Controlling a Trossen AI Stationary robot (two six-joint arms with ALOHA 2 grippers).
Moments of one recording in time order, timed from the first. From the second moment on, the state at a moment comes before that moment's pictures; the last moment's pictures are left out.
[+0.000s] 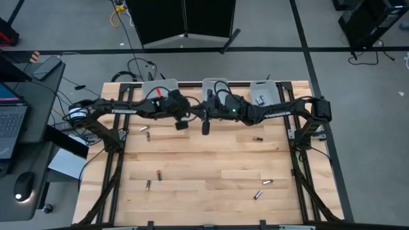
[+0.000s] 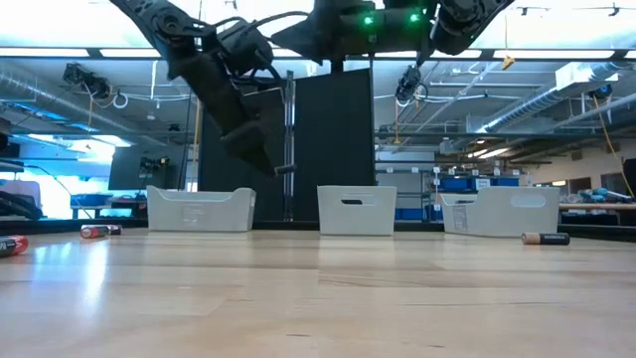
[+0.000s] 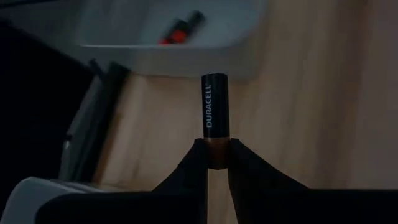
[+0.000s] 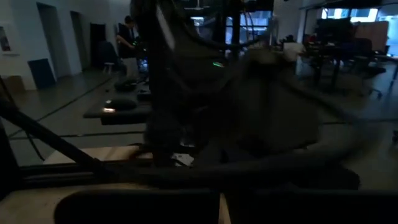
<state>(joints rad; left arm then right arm) 0.32 1.50 0.90 -0.21 -0.27 0.28 -0.16 1.72 1.10 0.65 -0.04 0.02</state>
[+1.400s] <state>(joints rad) 0.36 1.43 0.79 -0.20 -0.21 0.36 -0.12 1.67 1.10 0.36 -0.04 0.04</state>
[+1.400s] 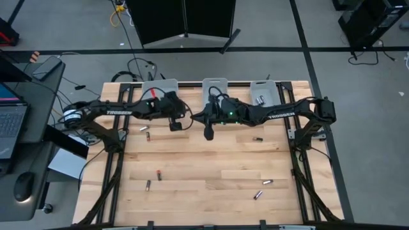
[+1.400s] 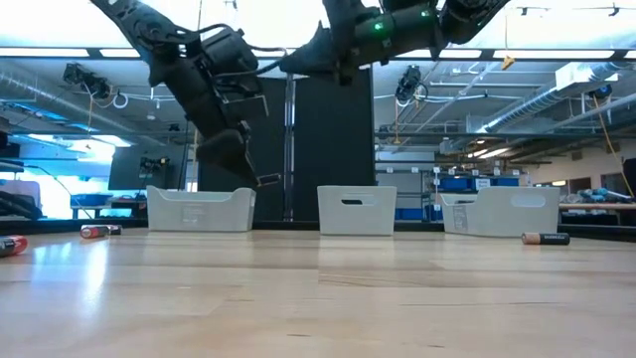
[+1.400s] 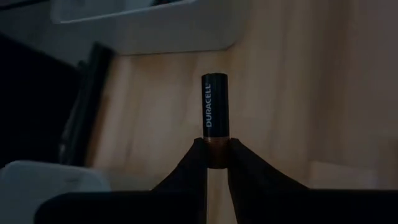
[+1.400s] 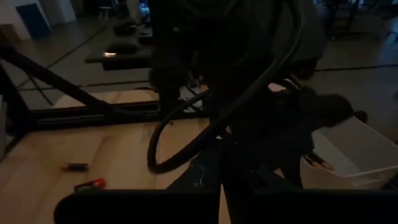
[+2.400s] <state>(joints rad) 0.83 1.39 0.79 -0.39 -0.12 0.10 -0.11 1.59 1.10 0.03 0.14 -0.03</state>
